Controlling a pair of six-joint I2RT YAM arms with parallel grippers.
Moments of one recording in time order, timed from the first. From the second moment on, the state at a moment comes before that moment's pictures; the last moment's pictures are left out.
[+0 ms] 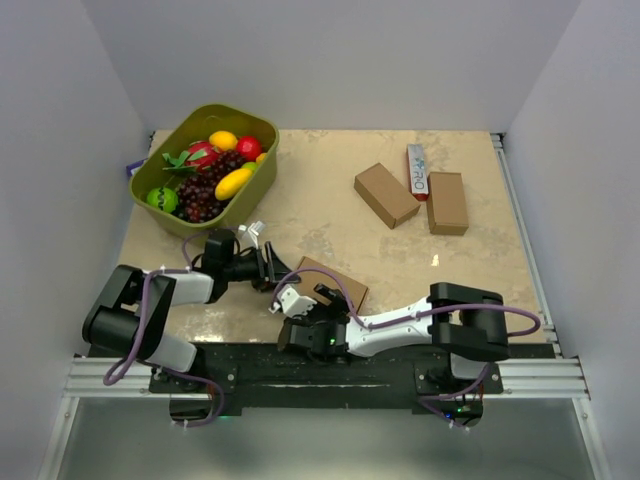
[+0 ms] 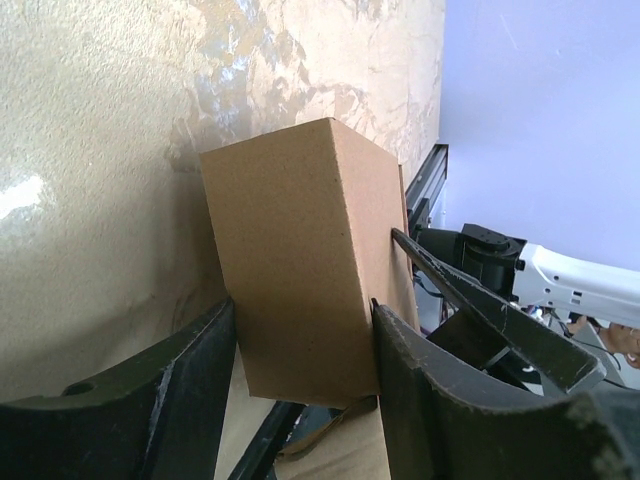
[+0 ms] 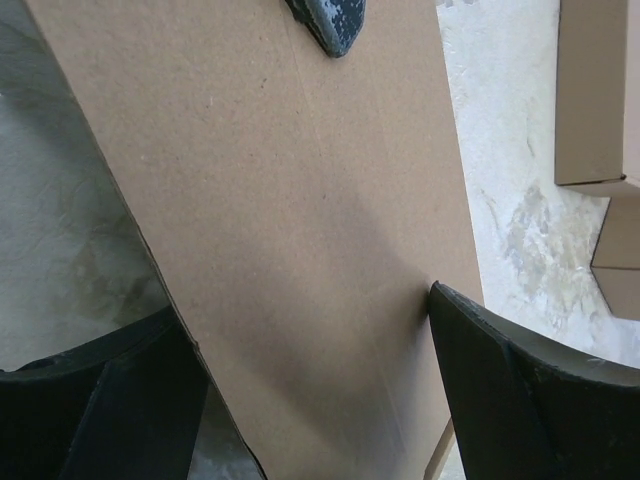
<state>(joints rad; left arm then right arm) -0.27 1.49 0.39 0.48 0.89 -0.83 1.46 1.74 0.91 -0.25 0.98 0.26</state>
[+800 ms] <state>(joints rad) -0.15 1.35 0.54 0.17 0.88 -0.67 1.41 1.62 0.98 -0.40 0.92 0.26</state>
